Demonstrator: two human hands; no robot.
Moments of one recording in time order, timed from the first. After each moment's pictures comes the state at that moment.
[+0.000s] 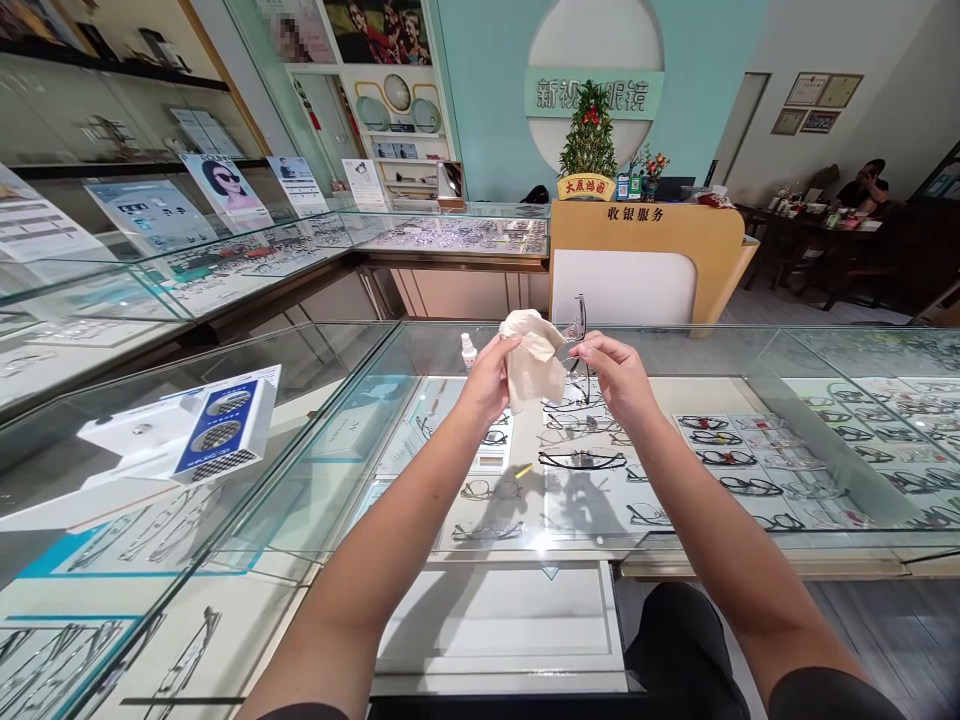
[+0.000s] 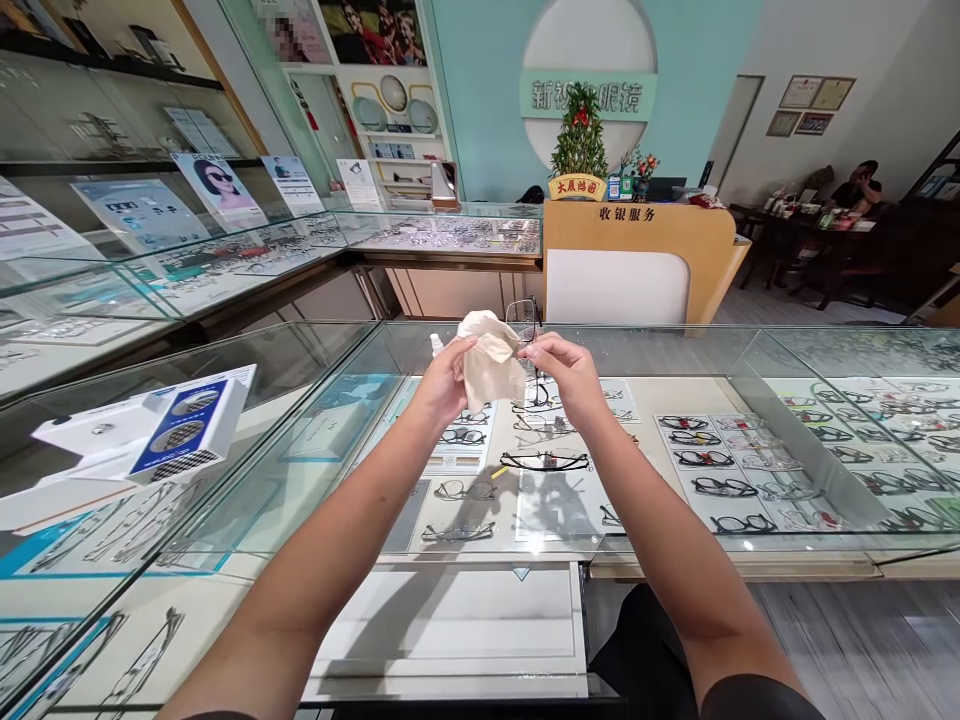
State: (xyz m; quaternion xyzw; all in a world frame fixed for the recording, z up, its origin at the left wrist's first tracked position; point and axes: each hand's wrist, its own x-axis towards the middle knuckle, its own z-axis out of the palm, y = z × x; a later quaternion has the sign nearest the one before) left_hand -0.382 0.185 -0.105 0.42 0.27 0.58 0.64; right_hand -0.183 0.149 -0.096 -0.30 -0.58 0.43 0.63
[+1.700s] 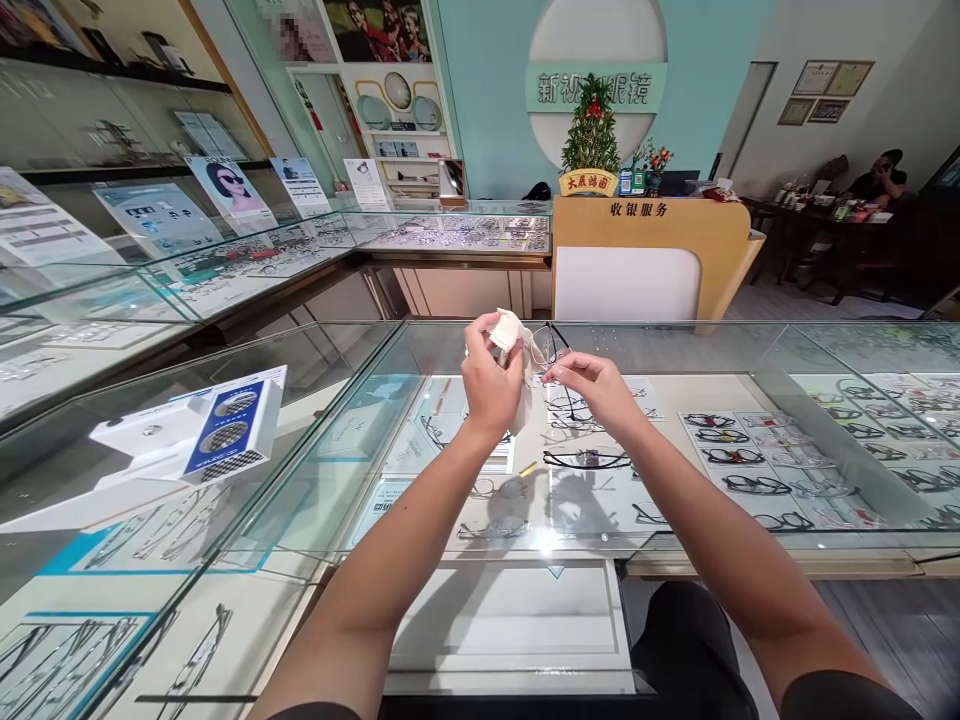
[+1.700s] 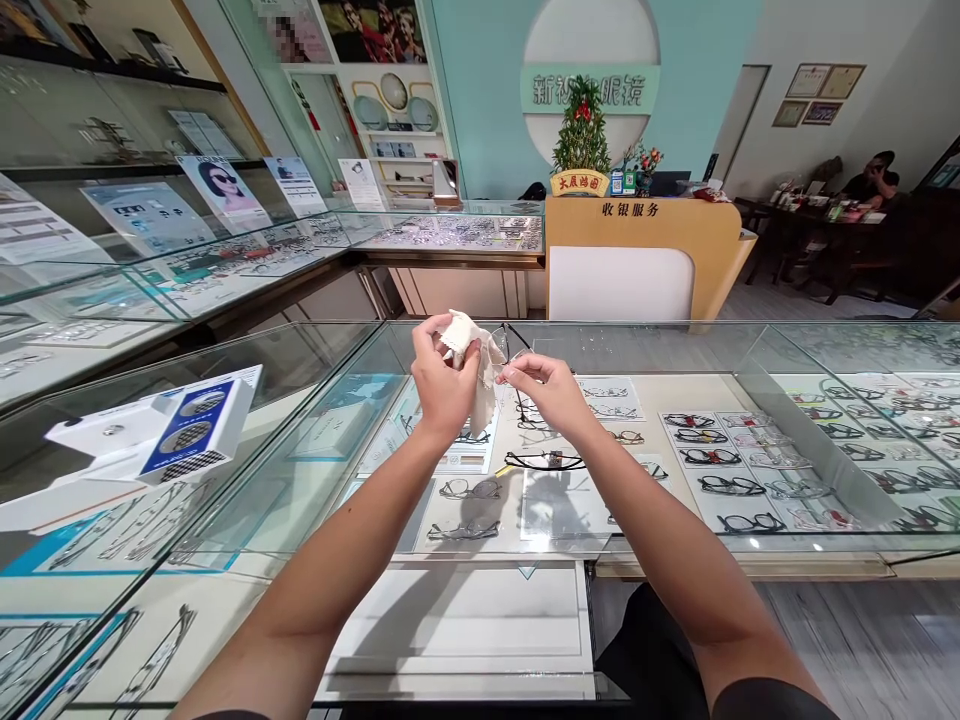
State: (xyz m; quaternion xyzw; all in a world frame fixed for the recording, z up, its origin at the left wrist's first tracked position) left_hand -0.380 0.164 -0.111 0.57 0.40 0.69 0.18; right_hand -0.204 0.135 -0.101 -0.34 -0.63 0.46 0.52
